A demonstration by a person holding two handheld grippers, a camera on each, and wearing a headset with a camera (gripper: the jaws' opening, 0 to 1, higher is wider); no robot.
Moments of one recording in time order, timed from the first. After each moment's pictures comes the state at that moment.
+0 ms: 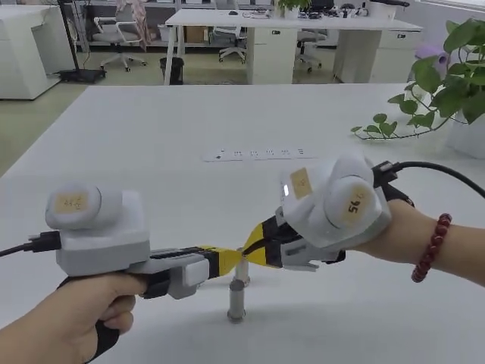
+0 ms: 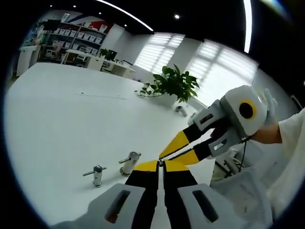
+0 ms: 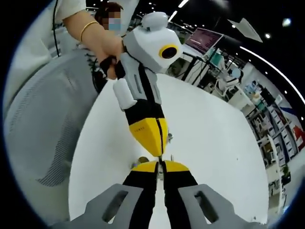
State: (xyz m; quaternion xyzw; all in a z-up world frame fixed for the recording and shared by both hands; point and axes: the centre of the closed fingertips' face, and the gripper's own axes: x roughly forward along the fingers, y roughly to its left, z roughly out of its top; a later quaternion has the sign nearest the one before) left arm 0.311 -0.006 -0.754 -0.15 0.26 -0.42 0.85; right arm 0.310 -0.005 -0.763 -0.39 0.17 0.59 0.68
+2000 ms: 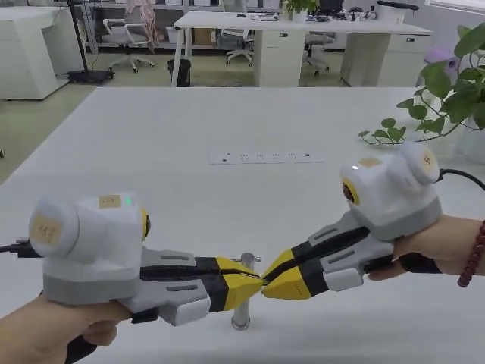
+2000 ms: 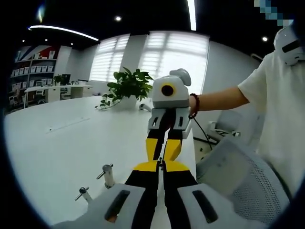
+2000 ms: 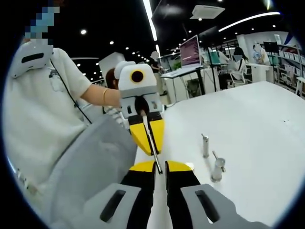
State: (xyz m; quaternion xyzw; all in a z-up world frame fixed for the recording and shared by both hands) left arm 0.267 -0.023 -0.731 -0.02 0.17 -0.59 0.79; right arm 0.258 -0.016 -0.748 -0.06 0.25 0.72 0.64
